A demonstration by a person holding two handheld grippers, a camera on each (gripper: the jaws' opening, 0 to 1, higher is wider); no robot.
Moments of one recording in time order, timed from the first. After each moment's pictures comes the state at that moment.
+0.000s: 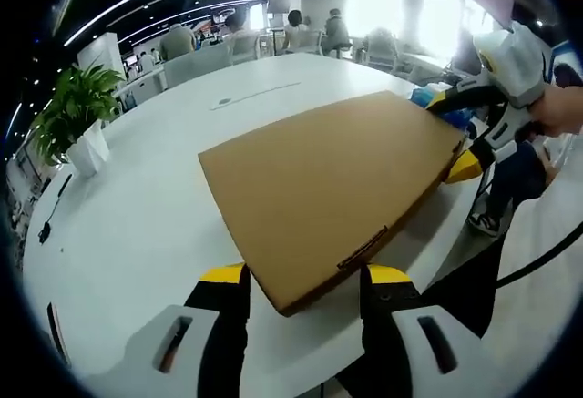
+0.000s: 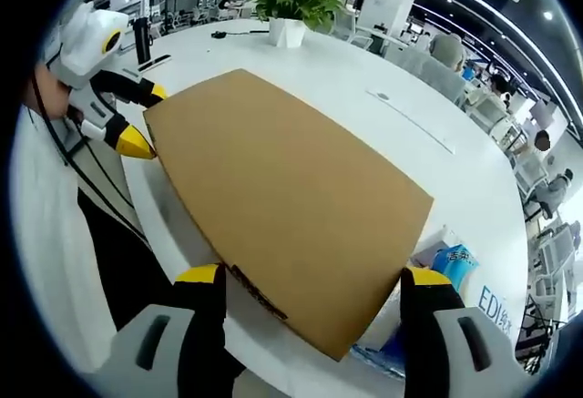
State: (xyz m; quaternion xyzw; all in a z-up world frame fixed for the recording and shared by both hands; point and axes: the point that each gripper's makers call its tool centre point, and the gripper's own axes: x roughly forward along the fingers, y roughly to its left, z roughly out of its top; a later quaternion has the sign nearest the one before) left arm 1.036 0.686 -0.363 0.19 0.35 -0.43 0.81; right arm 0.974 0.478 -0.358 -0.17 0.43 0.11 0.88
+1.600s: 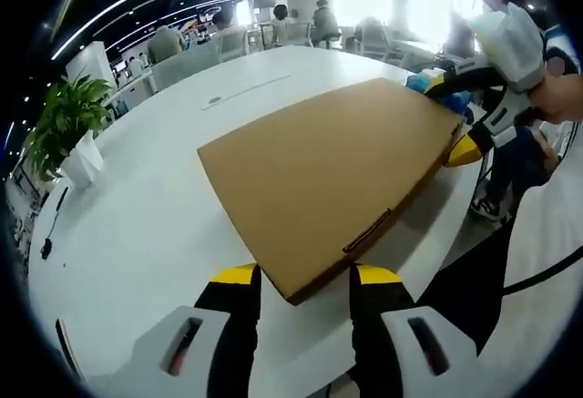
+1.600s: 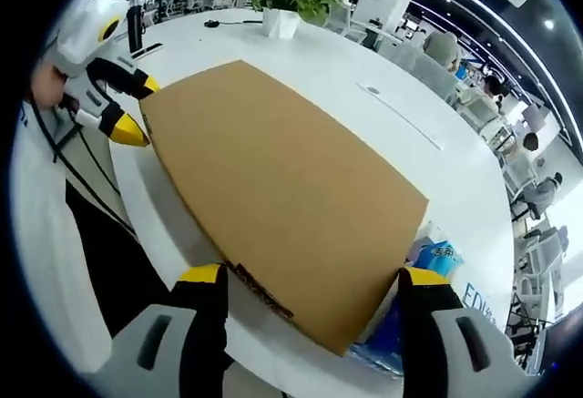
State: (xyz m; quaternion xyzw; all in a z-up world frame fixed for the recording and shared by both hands) left arm 1.037 0.685 -0.365 0.20 0.36 -0.44 0.80; right arm 0.973 0.467 -0.355 -0.20 0.44 0.09 0.87
